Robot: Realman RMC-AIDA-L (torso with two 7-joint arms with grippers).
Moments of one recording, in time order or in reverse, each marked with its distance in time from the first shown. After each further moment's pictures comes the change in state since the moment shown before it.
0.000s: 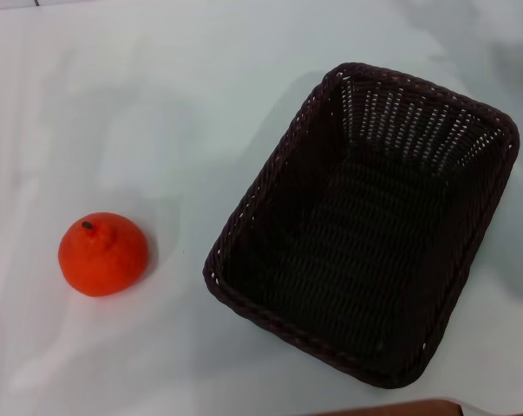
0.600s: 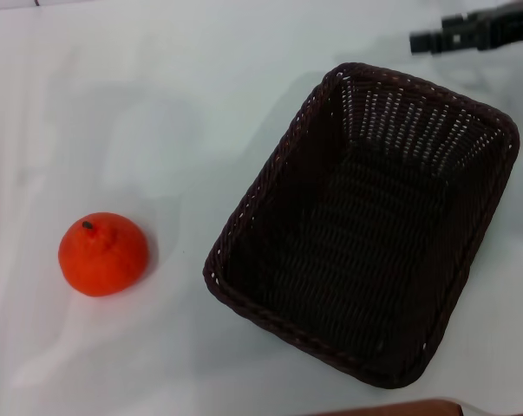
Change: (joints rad) left arm -0.005 0.000 0.007 0.000 0.008 0.000 -0.022; right arm 0.083 -0.059 -0.742 -0.804 -0.597 0.245 1.181
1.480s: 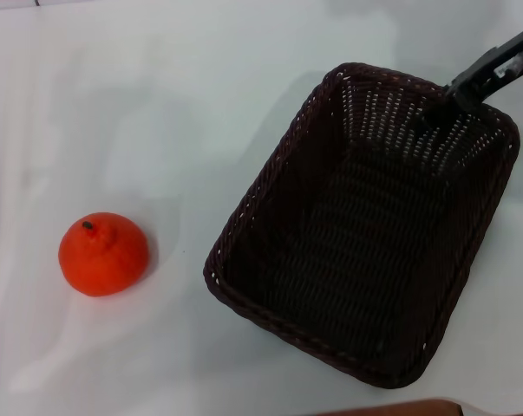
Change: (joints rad) left arm 0.014 0.005 0.028 -0.005 0.000 -0.019 -0.017; right arm 0.162 0.034 -0.221 0.007 -0.410 0.010 0.116
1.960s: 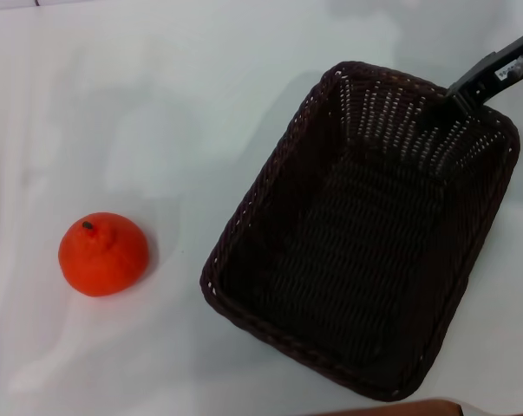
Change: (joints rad) left arm 0.000 0.000 -0.001 -0.002 -0.004 0.000 0.000; right arm -0.007 -0.006 0.031 -0.001 0.028 0.036 0.003
